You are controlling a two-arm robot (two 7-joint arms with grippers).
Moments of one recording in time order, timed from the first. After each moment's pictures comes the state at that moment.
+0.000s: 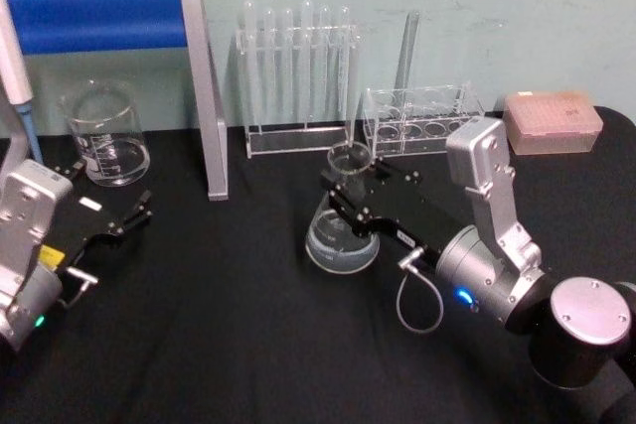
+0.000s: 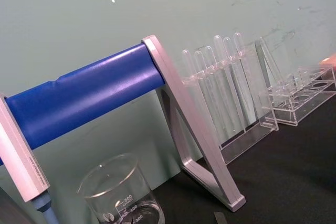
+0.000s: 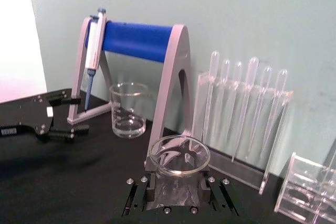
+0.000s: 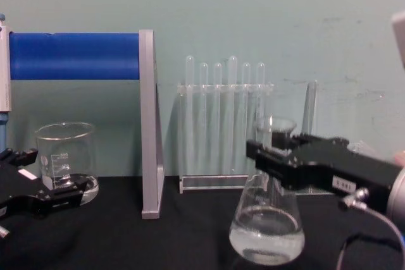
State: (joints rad) left arm -0.20 0.60 0.45 -1.41 -0.25 -0.12 0.03; right arm 0.18 0.29 -0.38 -1.53 0.26 -0.03 0.33
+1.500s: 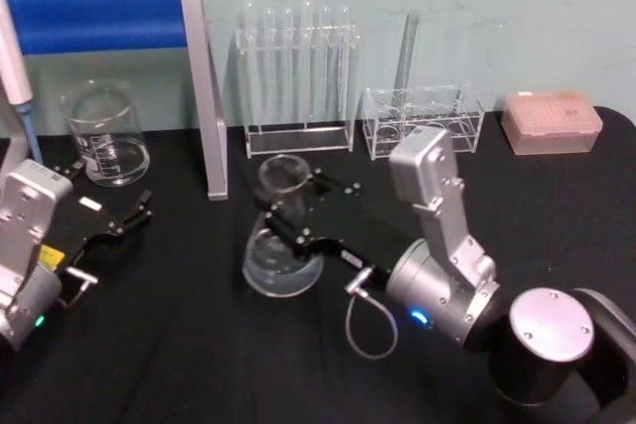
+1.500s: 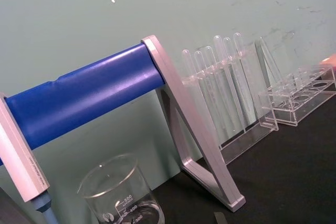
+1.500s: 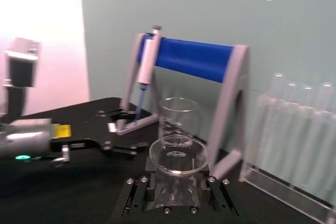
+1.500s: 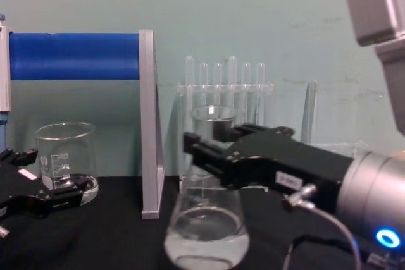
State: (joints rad) left arm -0.20 0.60 0.45 -1.41 -0.25 -0.12 0.03; right arm 0.16 0.25 -0.44 -1.62 0.23 0.01 0.37
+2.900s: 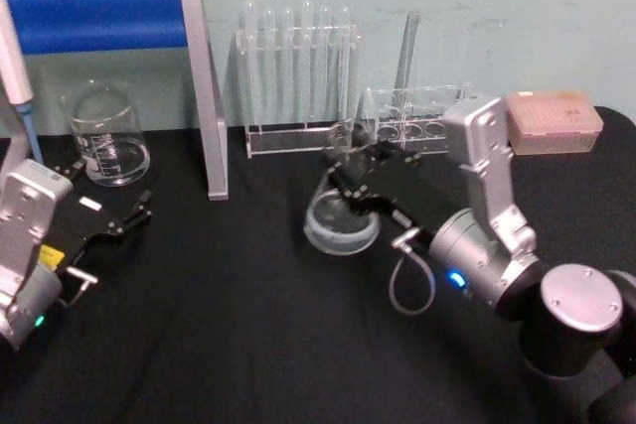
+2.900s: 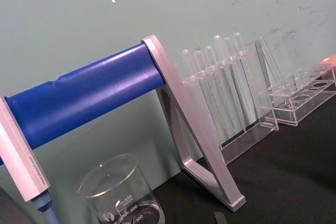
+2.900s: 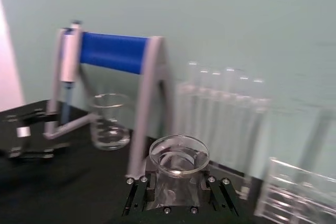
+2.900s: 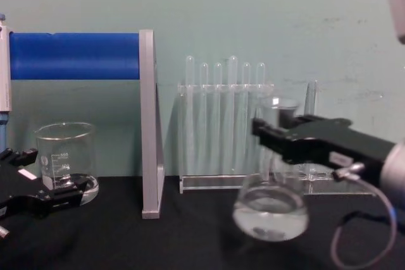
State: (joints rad) left arm -0.20 0.60 0.45 -1.41 -0.25 -0.12 0.03; right arm 0.19 0.25 -0.36 -1.56 0.24 0.02 0.27
